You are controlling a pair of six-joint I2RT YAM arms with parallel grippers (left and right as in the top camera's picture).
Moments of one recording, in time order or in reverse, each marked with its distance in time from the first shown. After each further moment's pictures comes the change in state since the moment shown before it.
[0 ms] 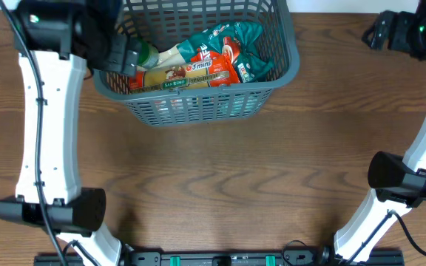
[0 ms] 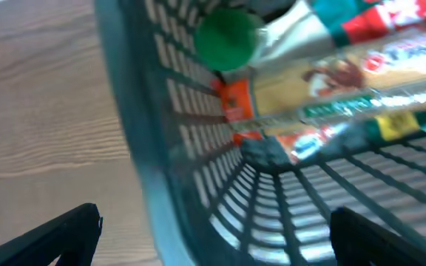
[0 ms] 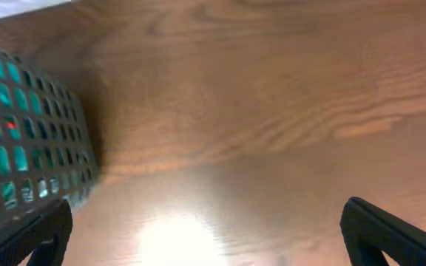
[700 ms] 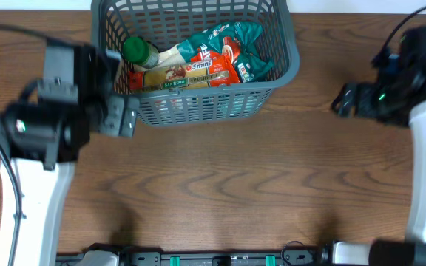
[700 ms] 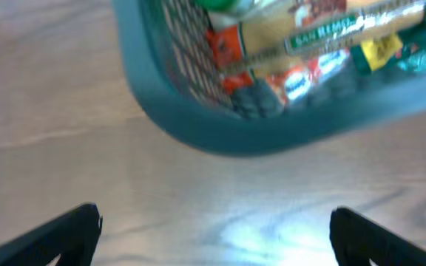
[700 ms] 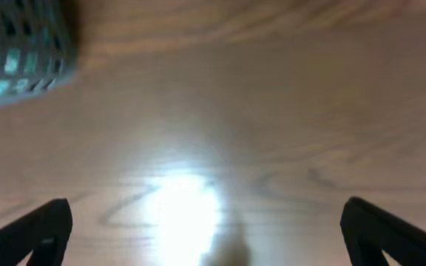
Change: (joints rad) left arm -0.037 -0.576 -0.737 0.276 -0.015 -0.021; right arm 0.107 -0.593 -1.149 0.365 0.026 0.024
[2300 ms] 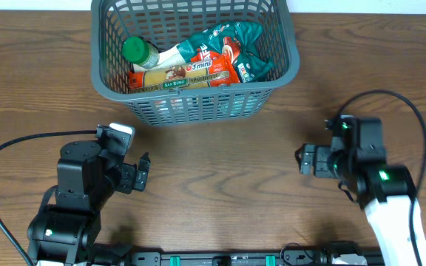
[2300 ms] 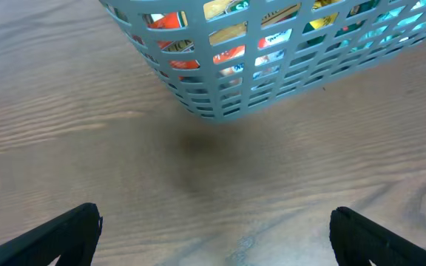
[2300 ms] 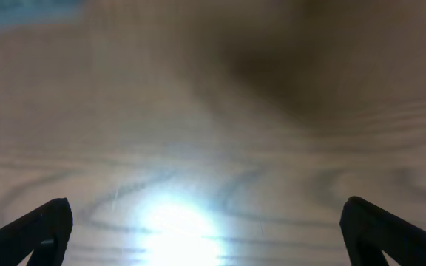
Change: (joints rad) left arm 0.000 -0.552 -0.760 0.465 0.156 0.024; right arm 0.190 -0.489 -0.715 0.415 0.048 0.089
